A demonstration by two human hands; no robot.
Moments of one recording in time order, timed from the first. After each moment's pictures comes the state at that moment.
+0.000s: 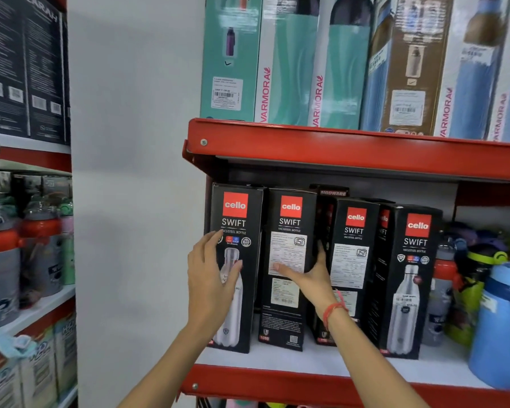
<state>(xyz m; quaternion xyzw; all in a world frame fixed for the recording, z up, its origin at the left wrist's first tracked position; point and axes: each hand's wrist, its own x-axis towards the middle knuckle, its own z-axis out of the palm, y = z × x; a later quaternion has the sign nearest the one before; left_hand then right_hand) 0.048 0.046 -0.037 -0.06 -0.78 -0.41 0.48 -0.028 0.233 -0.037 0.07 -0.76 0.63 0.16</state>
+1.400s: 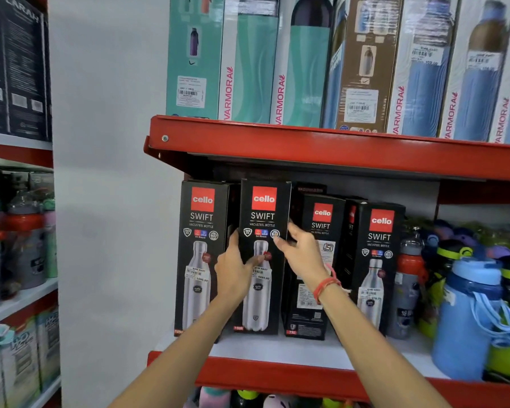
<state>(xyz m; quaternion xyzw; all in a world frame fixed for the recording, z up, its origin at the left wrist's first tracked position) 0.018 0.141 -0.023 -0.03 -0.80 -0.49 0.35 0.003 0.273 0.015 0.19 -0.78 0.55 0.21</state>
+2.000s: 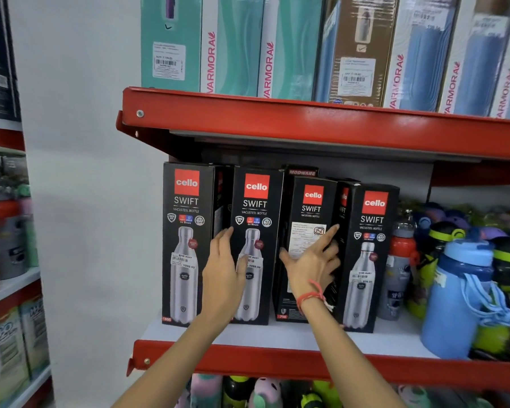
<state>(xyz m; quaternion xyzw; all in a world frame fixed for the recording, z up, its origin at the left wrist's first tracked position) 0.028 0.147 -0.061 -0.08 -0.80 -0.42 0.42 -0.007 0.284 -0.041 -0.12 -0.85 0.38 0.35</state>
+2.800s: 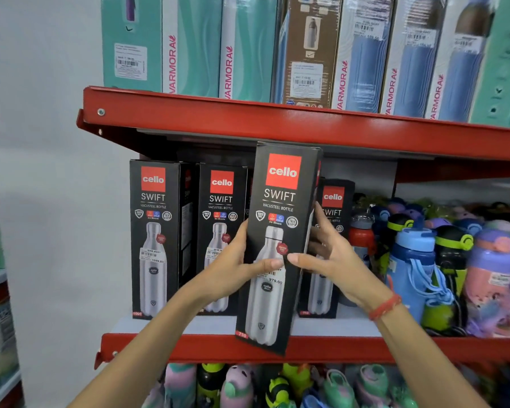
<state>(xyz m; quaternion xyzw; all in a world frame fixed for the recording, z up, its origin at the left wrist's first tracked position) 0.076 0.195 -0.010 -0.32 -0.76 -0.56 0.08 0.080 0.405 0.002 0.26 -0.77 0.57 0.11</state>
